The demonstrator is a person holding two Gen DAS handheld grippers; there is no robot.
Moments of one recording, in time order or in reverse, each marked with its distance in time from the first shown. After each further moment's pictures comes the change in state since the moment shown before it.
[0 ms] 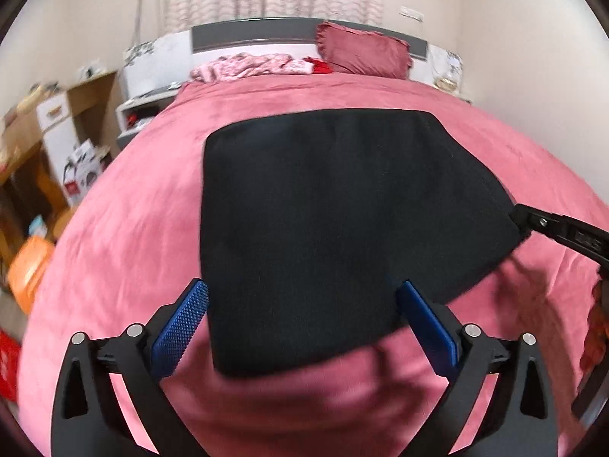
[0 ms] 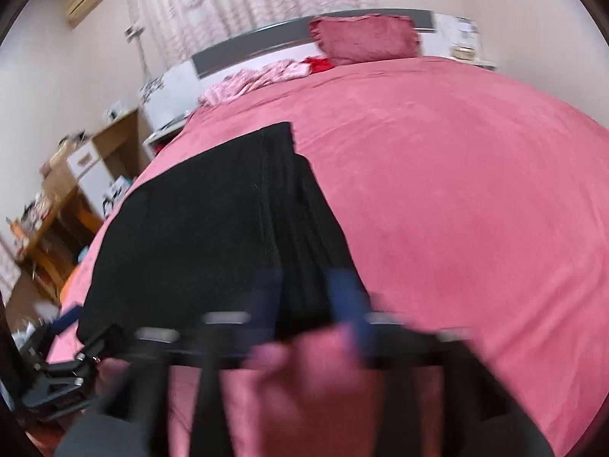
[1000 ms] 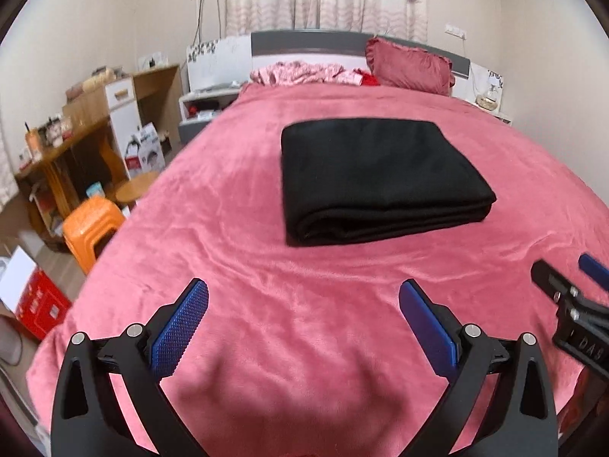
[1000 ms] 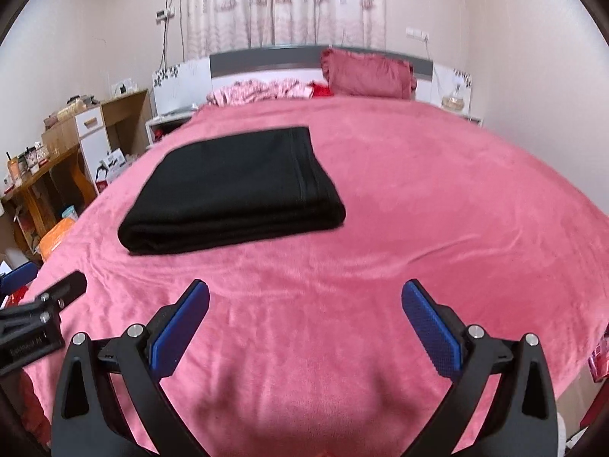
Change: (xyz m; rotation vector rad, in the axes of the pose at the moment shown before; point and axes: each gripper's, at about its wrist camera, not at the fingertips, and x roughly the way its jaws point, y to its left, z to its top) left arm -0.130 -0.015 -0.056 -0.068 -0.048 0.189; right arm -0.119 0.052 -0.081 -0.213 -0.097 -0.128
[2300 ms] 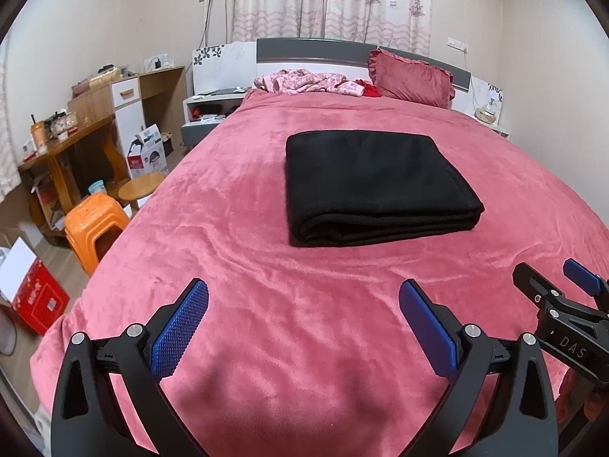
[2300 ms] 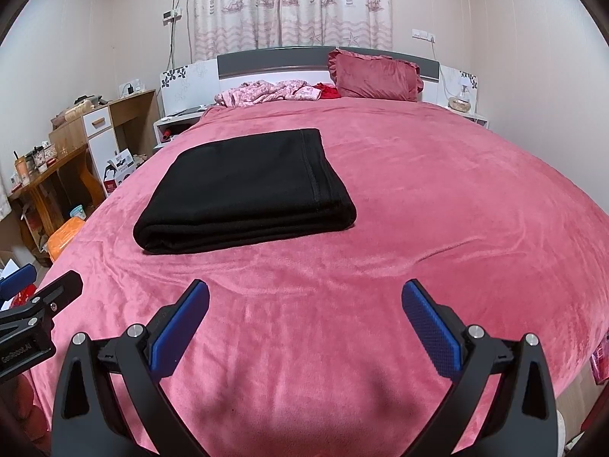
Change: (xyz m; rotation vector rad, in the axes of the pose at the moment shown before) left arm -0.023 0.004 -0.007 -0.051 -0.010 -0.020; right arm 0.000 0.010 -0.004 -0.006 0.012 0.030
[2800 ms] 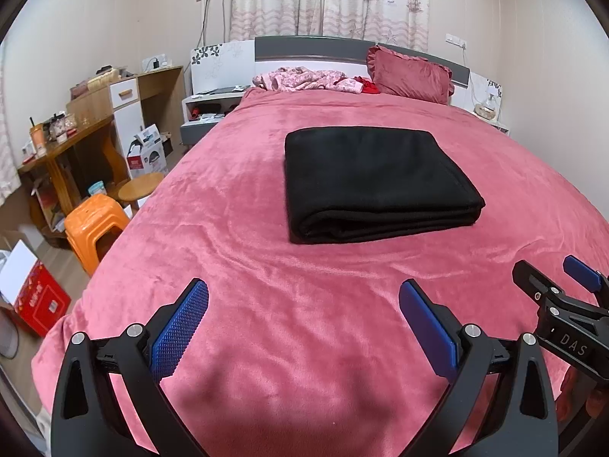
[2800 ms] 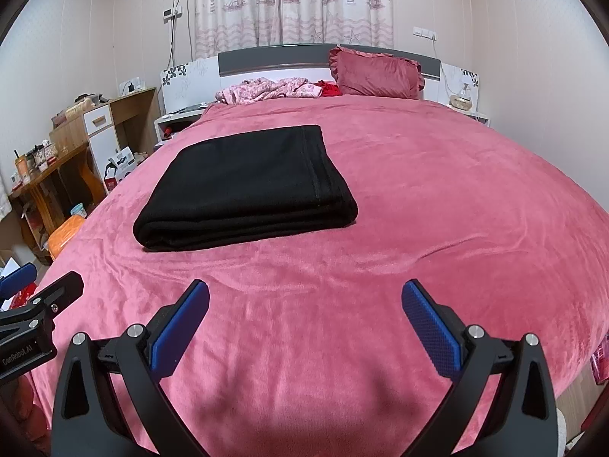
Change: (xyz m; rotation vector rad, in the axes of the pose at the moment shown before) left arm 0.000 0.001 -0.002 0.010 0.007 0.001; right arm 0.002 0.000 -0.001 -0.001 0.008 0.005
